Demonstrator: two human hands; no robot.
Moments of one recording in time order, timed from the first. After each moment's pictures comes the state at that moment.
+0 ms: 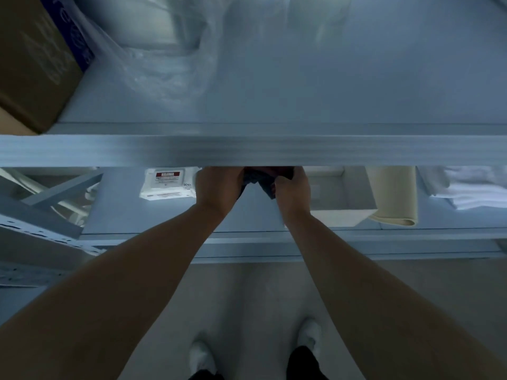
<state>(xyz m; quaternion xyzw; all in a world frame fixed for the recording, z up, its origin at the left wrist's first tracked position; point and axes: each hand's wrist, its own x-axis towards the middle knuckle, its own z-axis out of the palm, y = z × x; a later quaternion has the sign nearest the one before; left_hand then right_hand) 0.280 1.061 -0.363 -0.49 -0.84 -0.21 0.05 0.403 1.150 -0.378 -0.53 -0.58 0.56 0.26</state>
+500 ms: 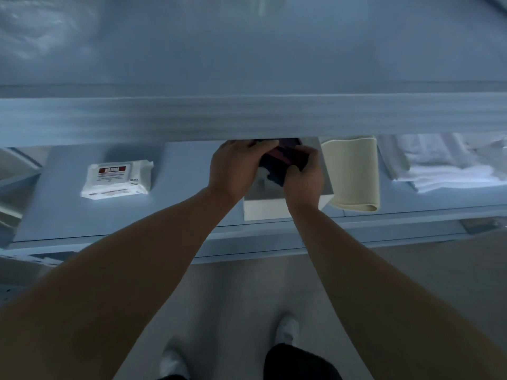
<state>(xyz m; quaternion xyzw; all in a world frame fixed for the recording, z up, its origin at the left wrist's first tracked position) 0.374 1.156 -0.381 -0.61 -0.74 -0.29 0.05 0.500 1.221 -0.406 -0.54 -0.60 0.45 0.38</state>
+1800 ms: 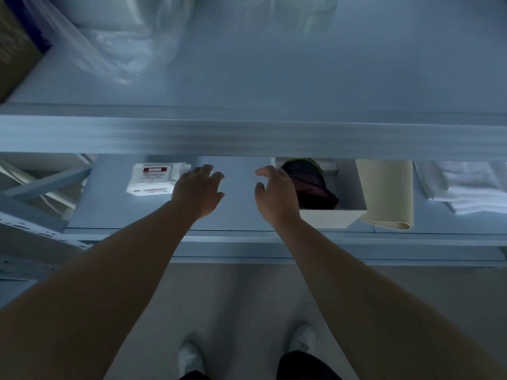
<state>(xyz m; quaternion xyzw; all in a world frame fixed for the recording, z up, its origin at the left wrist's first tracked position) 0.260 1.062 -0.417 -0.52 -0.85 0.04 -0.07 0.423 1.168 -0.410 -0.41 -0.83 0.35 0.15</state>
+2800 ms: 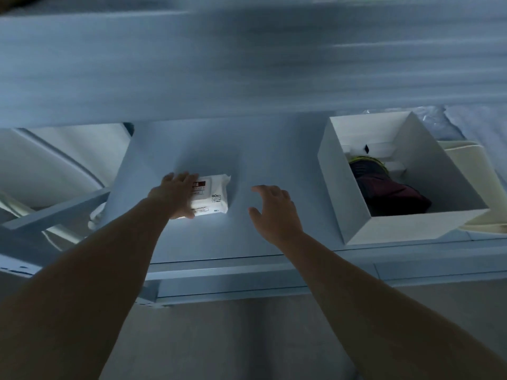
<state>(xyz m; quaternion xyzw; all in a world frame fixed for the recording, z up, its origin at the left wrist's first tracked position) 0.037 1.010 -0.530 -0.48 -0.86 0.10 -0.13 0.280 1.112 -0.543 -0.39 -0.88 0.26 0.11</state>
